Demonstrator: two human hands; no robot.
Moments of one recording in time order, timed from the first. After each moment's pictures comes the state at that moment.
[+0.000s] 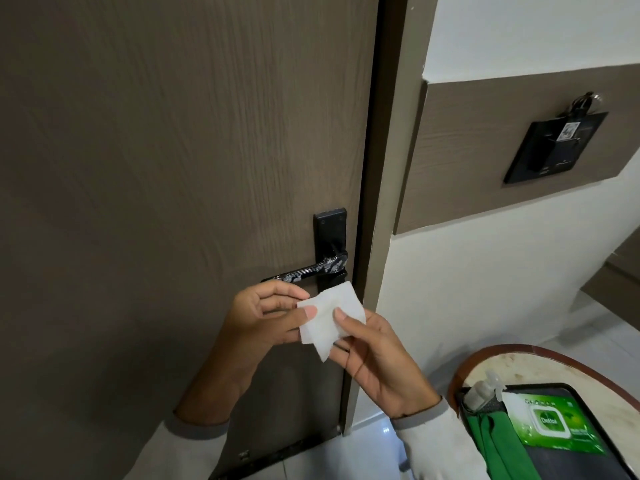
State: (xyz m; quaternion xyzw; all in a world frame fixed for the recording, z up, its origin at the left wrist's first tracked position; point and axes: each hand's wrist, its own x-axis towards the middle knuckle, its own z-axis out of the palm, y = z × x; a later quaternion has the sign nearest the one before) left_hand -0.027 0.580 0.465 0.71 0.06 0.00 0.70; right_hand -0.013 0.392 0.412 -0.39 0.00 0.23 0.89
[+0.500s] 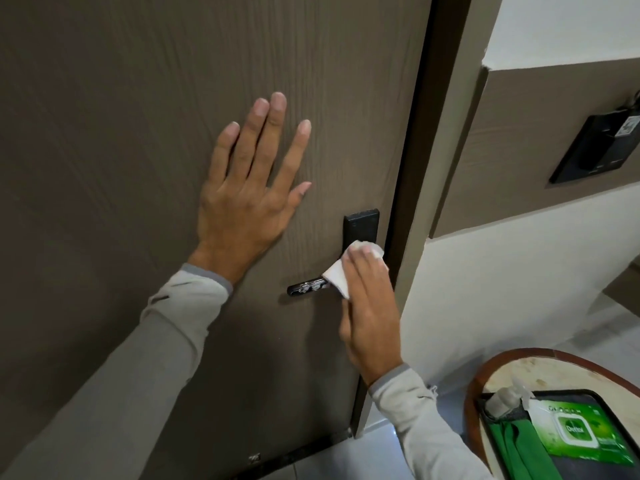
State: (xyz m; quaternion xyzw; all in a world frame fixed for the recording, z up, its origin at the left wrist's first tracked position) left_hand 0.098 0.647 0.523 0.79 -0.11 0.56 -0.21; right_hand 0.043 0.454 0.383 -0.86 -0.19 -0.36 0.31
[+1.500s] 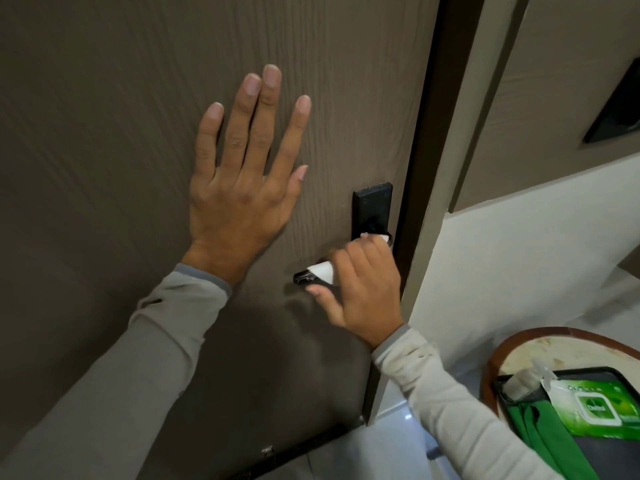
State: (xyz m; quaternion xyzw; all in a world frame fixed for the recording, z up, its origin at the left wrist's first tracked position) left_hand 0.101 0.652 0.502 0.75 -0.09 0.61 -0.24; right_hand 0.091 0.475 0.371 -0.80 -0.24 -0.51 0.19
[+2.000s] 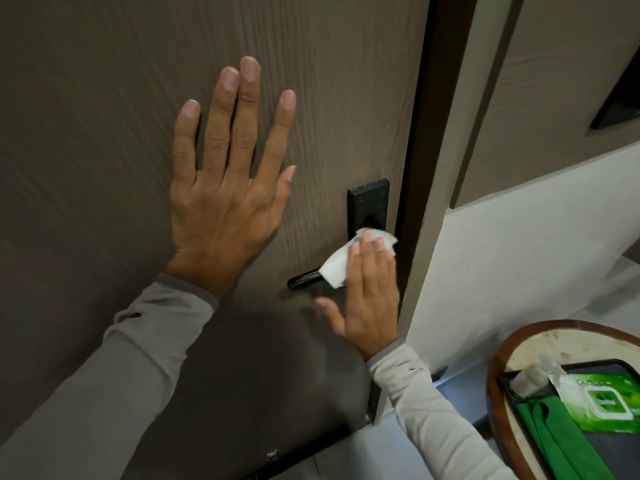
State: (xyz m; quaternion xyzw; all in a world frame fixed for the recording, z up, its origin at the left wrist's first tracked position) left_hand 0.102 0.654 0.498 0.75 -0.08 0.60 -0.25; right_hand 0.097 0.480 0.320 -0.82 -0.15 -0.53 0.16
